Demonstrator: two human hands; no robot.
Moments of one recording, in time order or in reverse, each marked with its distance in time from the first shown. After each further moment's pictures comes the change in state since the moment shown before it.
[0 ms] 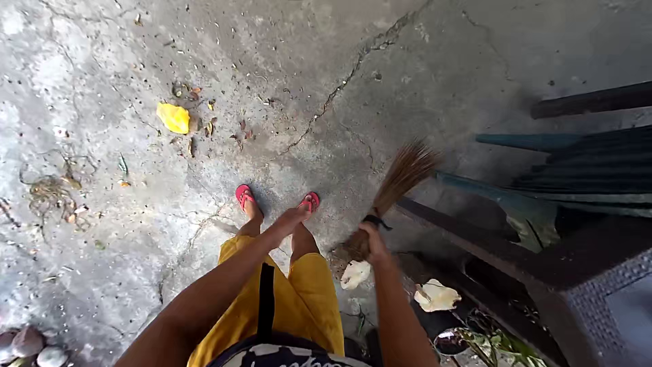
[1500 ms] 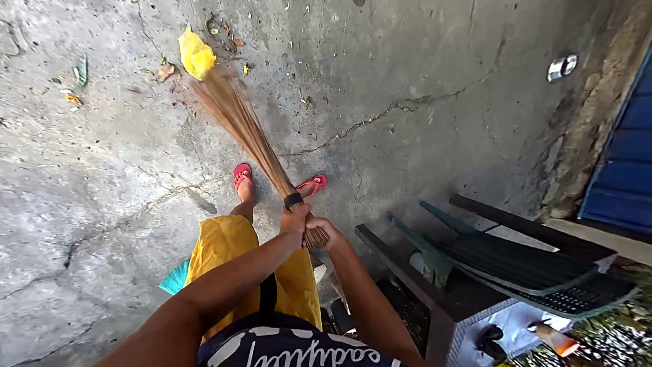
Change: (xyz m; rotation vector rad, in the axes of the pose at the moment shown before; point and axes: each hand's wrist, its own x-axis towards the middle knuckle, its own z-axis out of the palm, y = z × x) left_hand -0.018 -0.009 -0.132 -1.035 0.280 -0.028; right_hand -0.035 -0.025 0.297 -0.356 -0.704 0.361
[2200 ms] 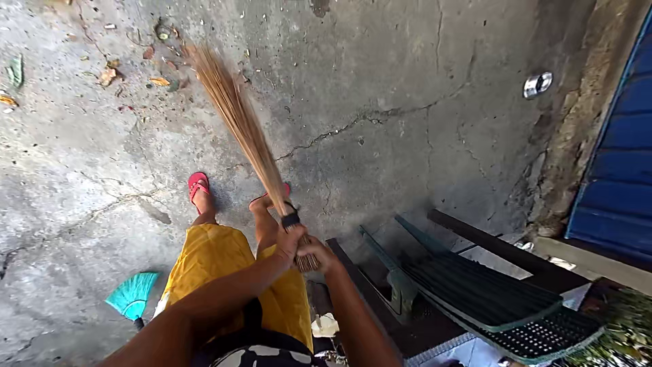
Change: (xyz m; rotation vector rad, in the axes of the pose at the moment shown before) left_hand 0.014 -0.095 0.200 0.010 -0.170 0.117; right_hand -0.135 -0.074 -0.164 -0.196 0.217 -0.033
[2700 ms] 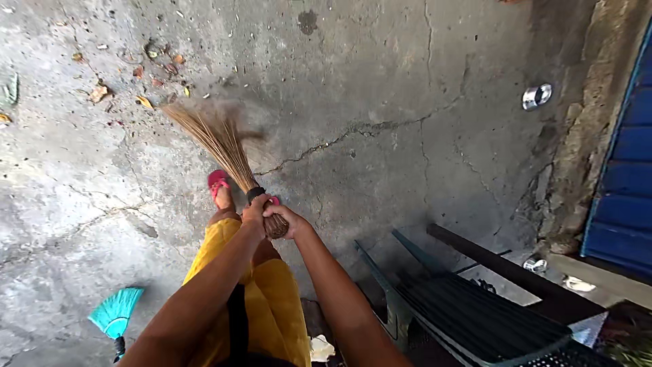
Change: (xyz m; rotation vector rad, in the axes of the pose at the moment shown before) left_hand 0.093 0.083 0.037 -0.162 0.364 -0.051; right_hand 0.101 -0.119 -0.023 0.005 -0.382 0.102
